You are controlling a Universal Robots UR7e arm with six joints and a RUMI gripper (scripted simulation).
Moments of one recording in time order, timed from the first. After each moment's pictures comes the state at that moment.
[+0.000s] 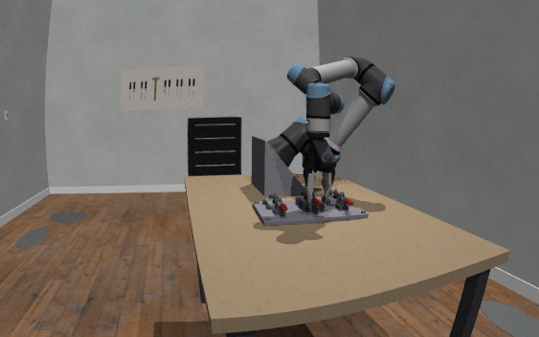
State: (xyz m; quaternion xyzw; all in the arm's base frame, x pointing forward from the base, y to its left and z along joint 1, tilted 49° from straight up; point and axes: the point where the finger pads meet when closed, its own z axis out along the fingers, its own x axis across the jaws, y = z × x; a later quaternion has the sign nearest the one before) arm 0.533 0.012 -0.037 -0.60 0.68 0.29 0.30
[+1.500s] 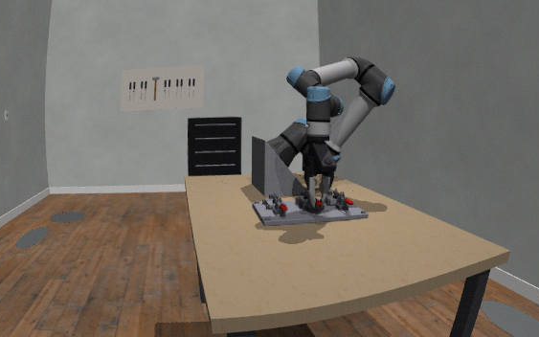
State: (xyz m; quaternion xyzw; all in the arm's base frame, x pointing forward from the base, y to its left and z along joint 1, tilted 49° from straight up) arm 0.533 0.020 -0.044 -0.60 0.68 0.29 0.30
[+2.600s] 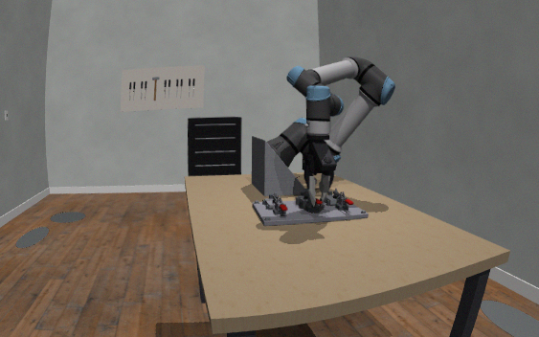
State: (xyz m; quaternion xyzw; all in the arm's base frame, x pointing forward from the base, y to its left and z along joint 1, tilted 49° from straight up) arm 0.532 0.018 -0.042 -0.60 0.68 0.29 0.30
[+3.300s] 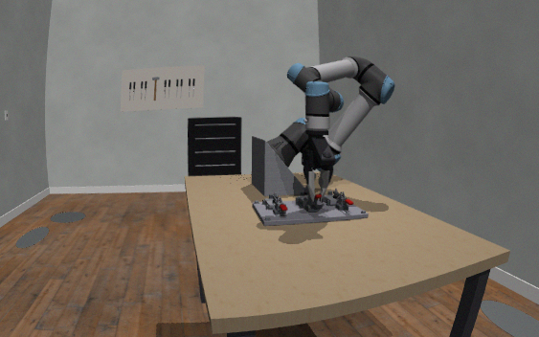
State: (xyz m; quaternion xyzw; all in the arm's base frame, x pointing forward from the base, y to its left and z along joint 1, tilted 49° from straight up) arm 0.523 0.008 -0.032 -0.60 0.68 0.29 0.30
